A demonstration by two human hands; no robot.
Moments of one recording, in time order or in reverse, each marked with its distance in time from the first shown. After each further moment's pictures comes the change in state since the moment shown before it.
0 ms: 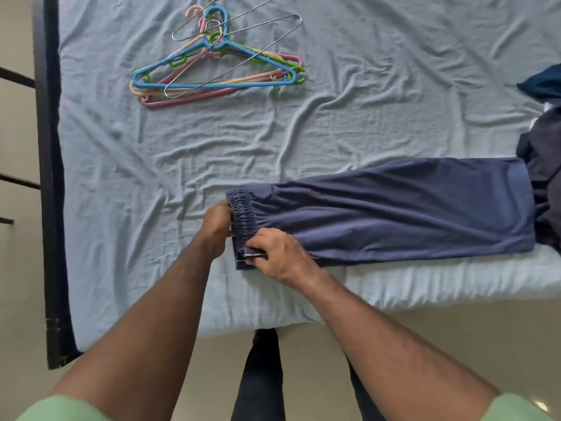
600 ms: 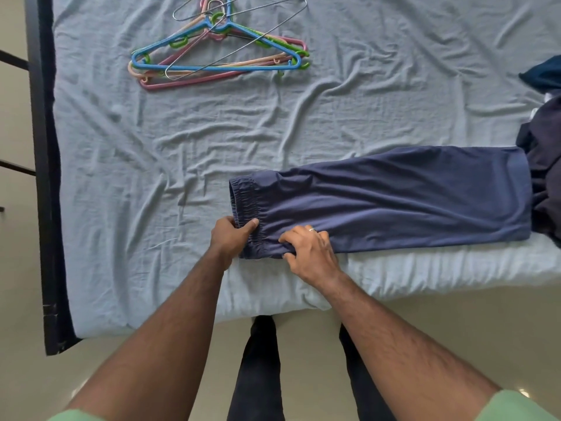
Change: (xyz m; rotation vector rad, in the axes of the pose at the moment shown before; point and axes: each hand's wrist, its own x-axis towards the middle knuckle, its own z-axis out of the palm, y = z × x) left_hand 0.002 -0.076 -0.007 0.232 0.084 0.001; right_hand -0.041 0.031 0.015 -0.315 0.061 0.246
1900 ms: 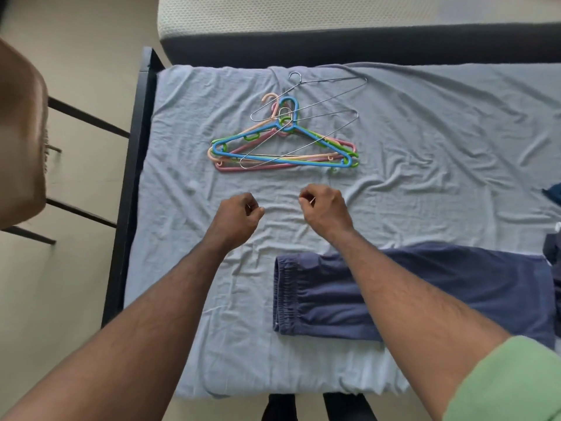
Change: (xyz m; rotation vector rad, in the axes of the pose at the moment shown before) left_hand 0.033 0.179 -0.159 0.390 0.107 0.514; right_hand 0.209 -0.115 -0.145 0.217 0.228 0.047
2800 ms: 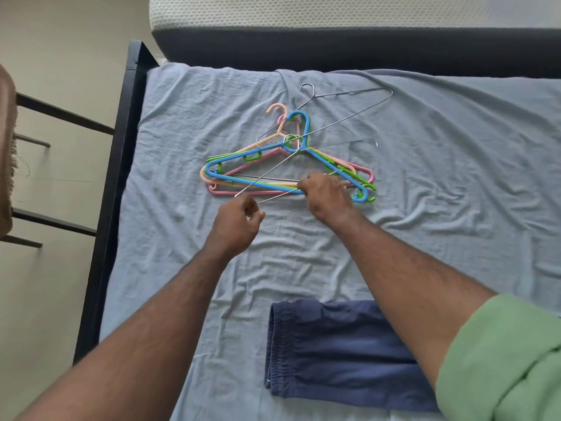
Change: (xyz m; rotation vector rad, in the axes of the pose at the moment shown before) left_hand 0.105 0.001 0.015 0.017 0.064 -0.086; right_hand 0.161 0.022 0.019 -0.543 -0.151 -0.335
